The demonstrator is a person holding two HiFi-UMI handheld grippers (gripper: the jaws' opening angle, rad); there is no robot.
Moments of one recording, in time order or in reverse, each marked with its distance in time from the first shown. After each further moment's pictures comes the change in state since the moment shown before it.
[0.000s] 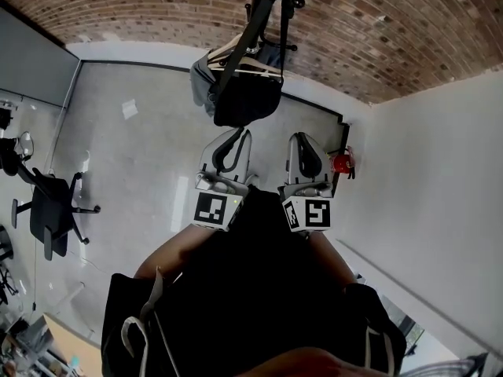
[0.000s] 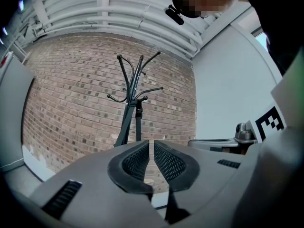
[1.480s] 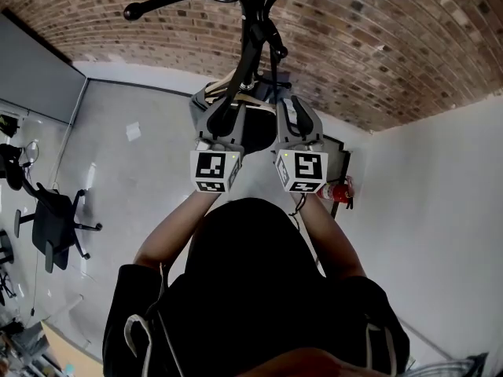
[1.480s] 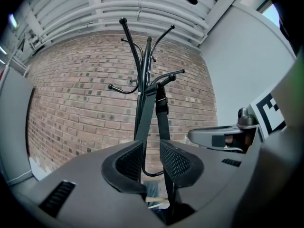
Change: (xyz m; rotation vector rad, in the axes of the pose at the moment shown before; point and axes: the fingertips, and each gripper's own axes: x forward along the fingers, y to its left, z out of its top) left arm 0.149 0.089 0.006 0.079 0.000 0.129; right arm 0.171 -0.066 0.017 -0.060 -0.004 0.041
